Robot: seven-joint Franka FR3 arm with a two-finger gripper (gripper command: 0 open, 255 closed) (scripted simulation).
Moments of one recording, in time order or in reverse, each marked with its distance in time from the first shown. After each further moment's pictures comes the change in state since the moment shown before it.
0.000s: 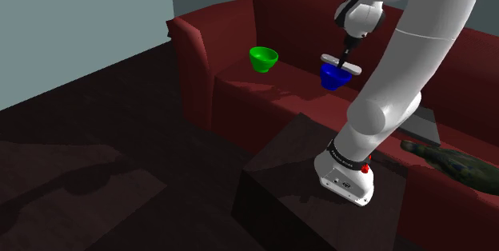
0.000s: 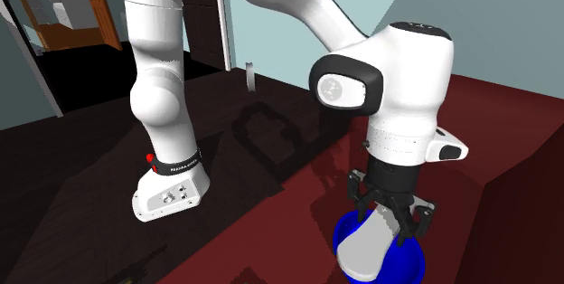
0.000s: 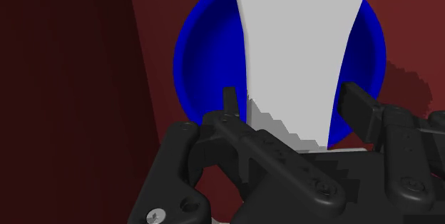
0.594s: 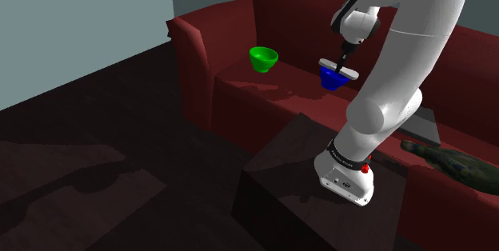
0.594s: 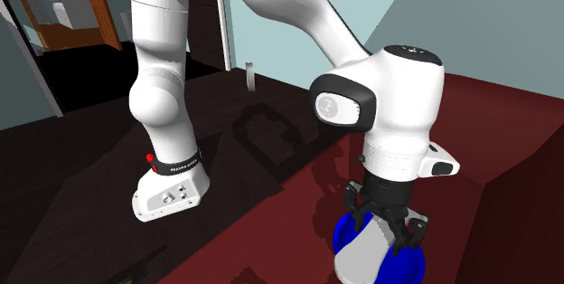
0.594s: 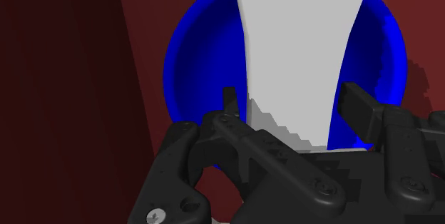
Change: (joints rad) arm -0.030 0.063 0.034 -0.020 0.076 0.063 -0.051
